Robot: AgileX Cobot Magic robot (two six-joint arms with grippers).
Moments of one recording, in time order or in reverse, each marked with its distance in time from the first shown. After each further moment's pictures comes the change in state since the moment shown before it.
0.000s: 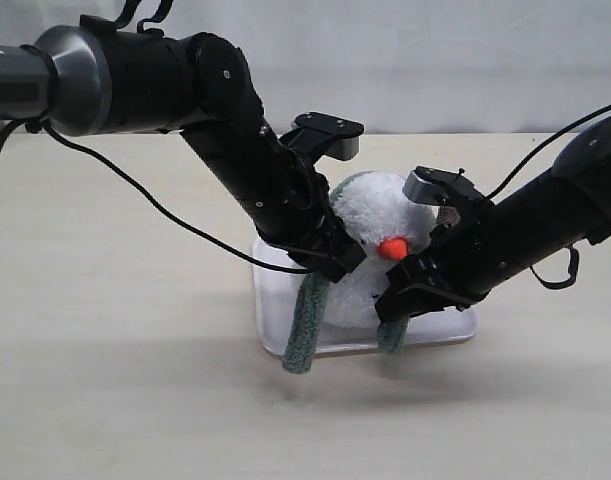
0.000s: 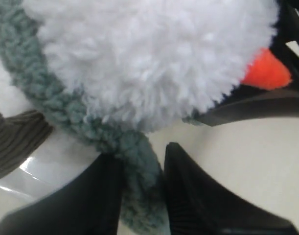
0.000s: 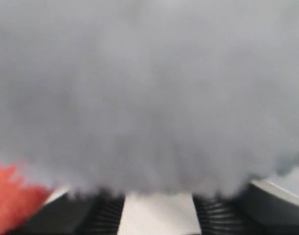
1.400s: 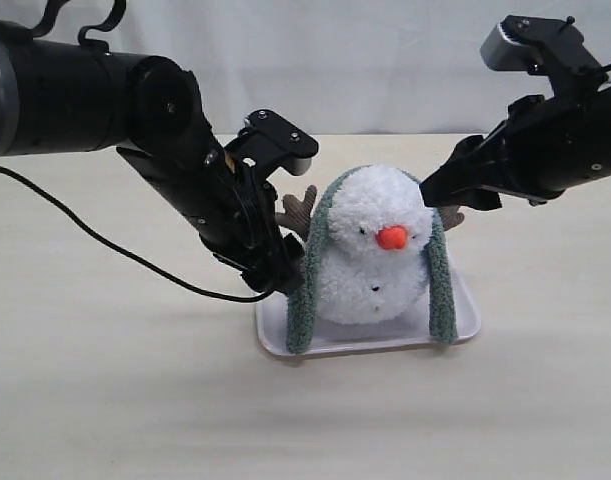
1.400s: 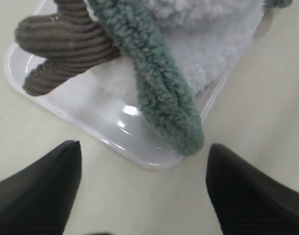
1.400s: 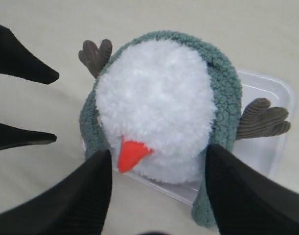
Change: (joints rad) left arm -0.002 -0.171 0.231 0.268 -0.171 -0.070; right arm 0.000 -0.386 -0.051 -0.242 -0.077 0.242
